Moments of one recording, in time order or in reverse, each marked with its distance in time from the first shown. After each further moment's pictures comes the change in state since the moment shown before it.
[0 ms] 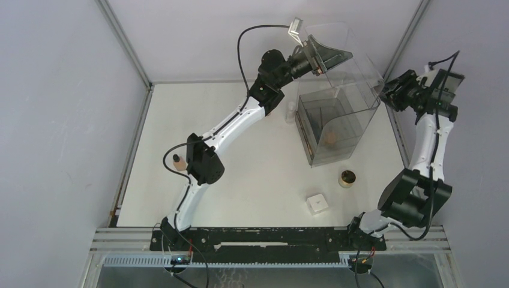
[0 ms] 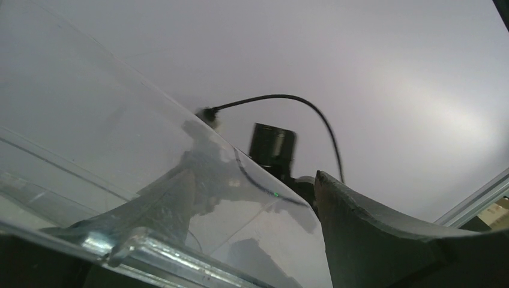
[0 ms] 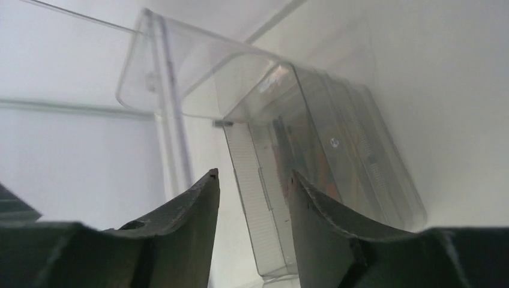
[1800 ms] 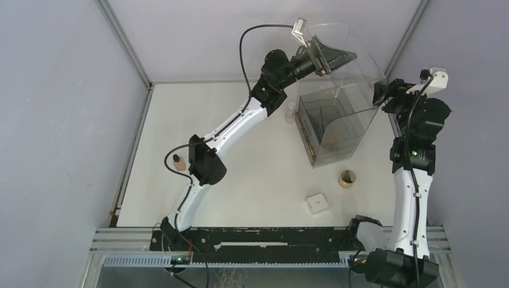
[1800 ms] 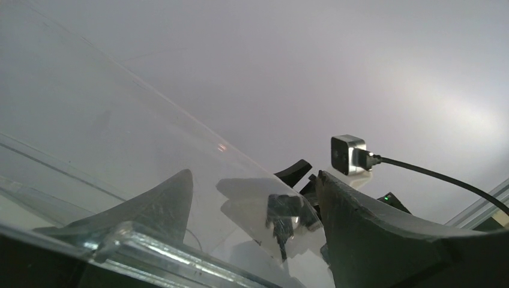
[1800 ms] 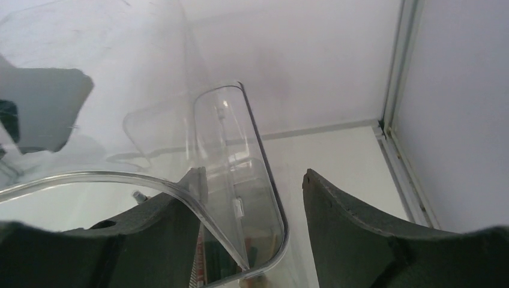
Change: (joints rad) left arm -0.019 0.020 0.060 -0.052 -0.023 0.042; right arm 0.182 -0.584 -0.385 0.468 0.459 -0.338
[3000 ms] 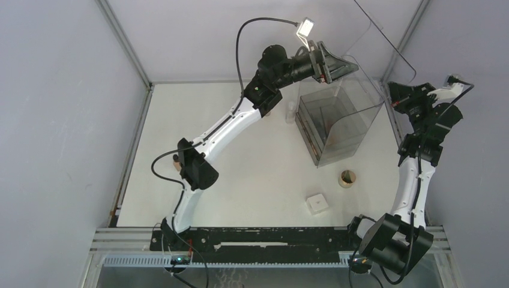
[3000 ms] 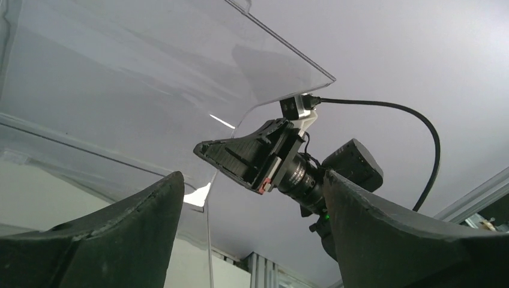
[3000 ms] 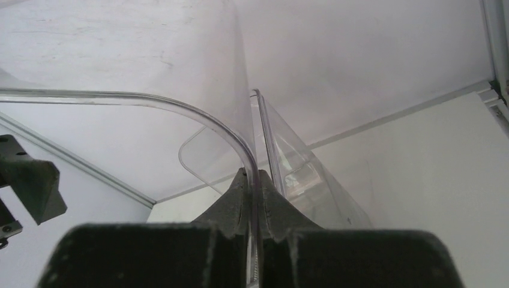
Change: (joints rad) left arm -0.023 -0.118 -0.057 -0.175 0.053 0.223; right arm -0.211 0.142 -0.132 0.354 -0.296 0.513
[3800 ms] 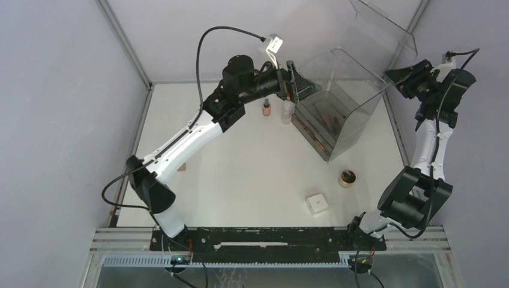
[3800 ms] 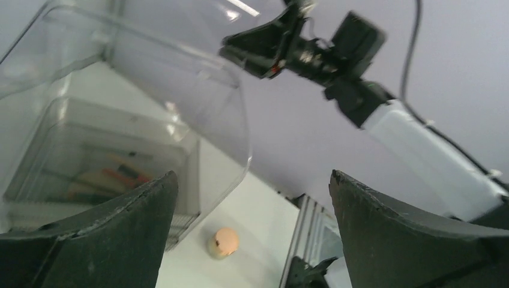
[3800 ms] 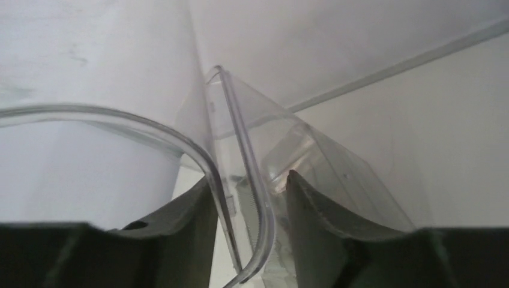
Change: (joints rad) left arm 0.049 -0.480 -0.557 -0.166 -0.050 0.235; right arm -0.038 0.414 0.401 -0.219 -0.285 0.008
